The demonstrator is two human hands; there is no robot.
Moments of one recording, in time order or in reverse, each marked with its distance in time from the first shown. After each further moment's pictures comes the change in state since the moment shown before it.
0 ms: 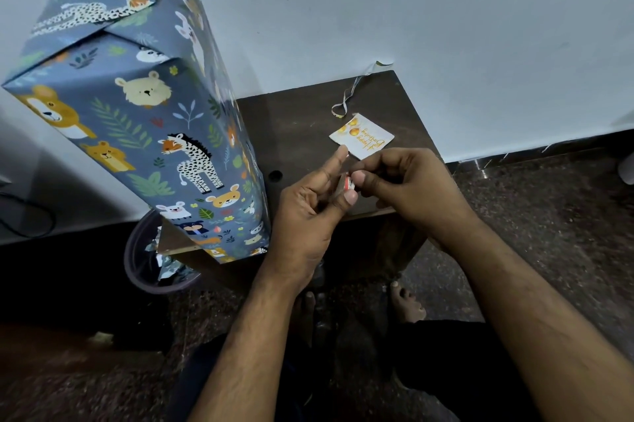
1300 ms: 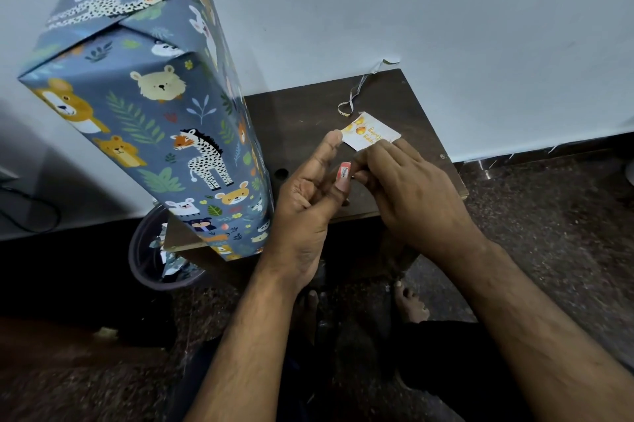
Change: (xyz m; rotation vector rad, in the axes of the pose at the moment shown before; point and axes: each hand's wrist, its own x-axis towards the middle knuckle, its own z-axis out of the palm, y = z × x) left_hand 0.002 0.009 -0.001 -0.211 0.025 -0.014; right_hand -0.007 -0.001 0.014 -0.872 0.172 -0.595
